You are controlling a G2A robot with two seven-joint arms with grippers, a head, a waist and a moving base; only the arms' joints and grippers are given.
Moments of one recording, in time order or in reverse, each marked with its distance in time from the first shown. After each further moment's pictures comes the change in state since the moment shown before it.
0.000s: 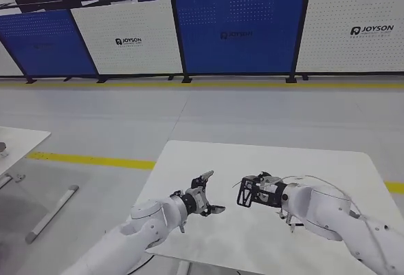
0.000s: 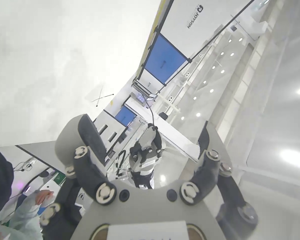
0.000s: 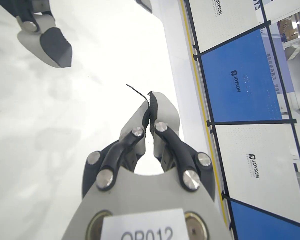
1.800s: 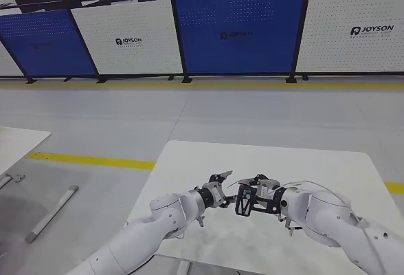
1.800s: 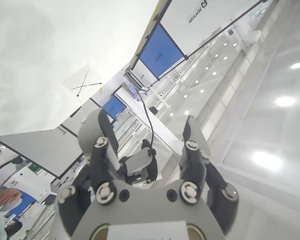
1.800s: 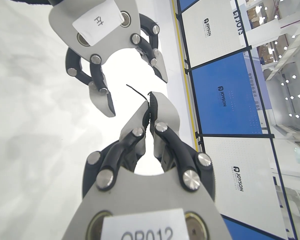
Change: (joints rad) left arm -0.179 -0.114 0.139 0.131 -0.134 -0.051 0.030; right arm -0.018 0.015 -0.009 -0.031 -0.119 0.000 -0.110
